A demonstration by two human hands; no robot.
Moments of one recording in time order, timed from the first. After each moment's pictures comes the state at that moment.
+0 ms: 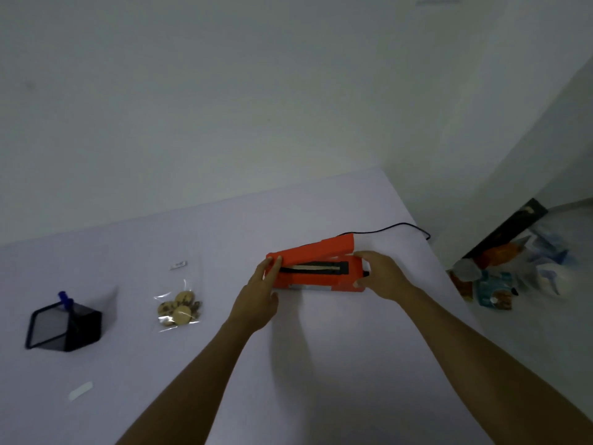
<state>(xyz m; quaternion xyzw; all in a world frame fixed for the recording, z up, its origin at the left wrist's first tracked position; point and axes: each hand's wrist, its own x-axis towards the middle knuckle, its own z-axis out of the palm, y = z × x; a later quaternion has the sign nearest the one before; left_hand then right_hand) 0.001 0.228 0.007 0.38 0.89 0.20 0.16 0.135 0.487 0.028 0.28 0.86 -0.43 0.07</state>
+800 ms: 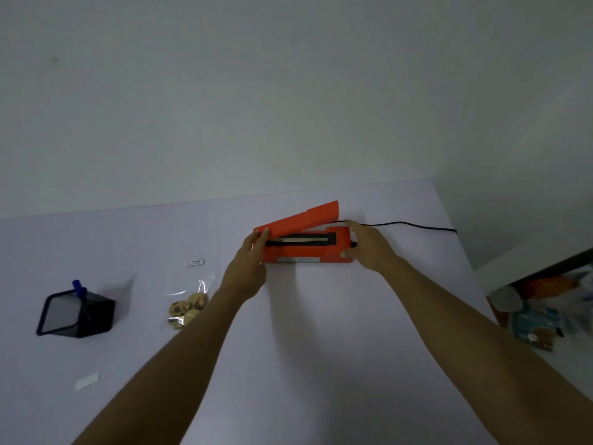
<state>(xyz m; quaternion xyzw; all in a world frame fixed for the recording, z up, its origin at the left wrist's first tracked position) -0.098 0.237 0.004 0.27 0.93 0.21 0.11 -0.014 0.505 0.012 0.20 0.89 -0.41 0.08</state>
